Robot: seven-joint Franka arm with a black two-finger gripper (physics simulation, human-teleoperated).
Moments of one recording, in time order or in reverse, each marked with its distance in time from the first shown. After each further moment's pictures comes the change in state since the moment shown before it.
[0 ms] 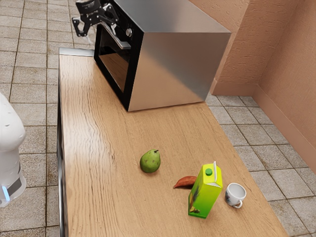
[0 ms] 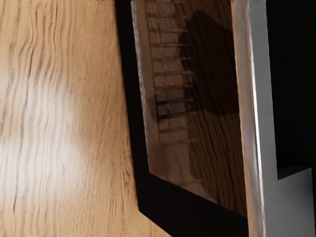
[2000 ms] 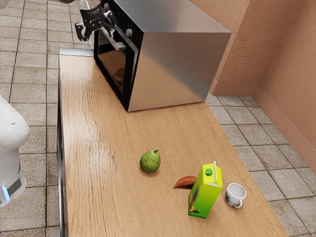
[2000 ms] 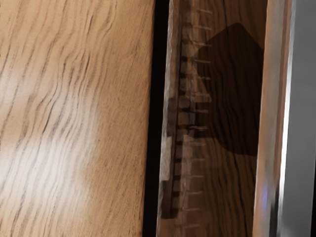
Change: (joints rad) arm 0.164 0.160 -0.043 0.003 -0.002 0.082 -0.030
